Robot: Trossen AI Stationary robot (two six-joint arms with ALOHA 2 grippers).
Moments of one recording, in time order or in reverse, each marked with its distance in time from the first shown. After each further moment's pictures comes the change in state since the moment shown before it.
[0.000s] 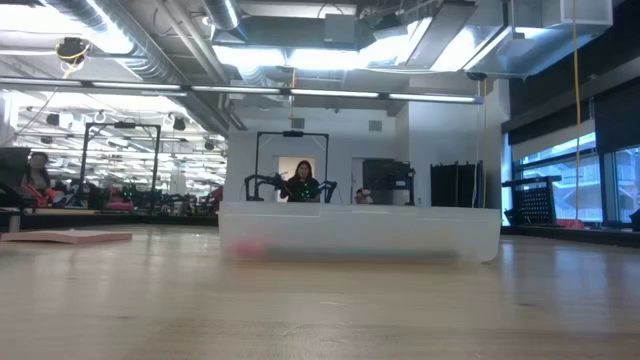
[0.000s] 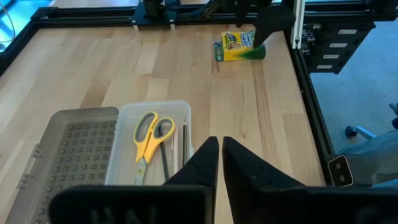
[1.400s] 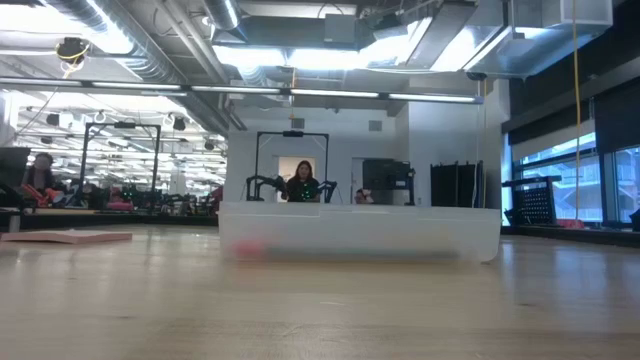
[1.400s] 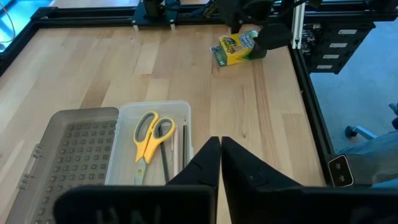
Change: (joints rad) left arm 0.000 0.000 0.000 0.000 0.000 0.000; right arm 0.002 0.112 0.000 0.023 0.028 -0.114
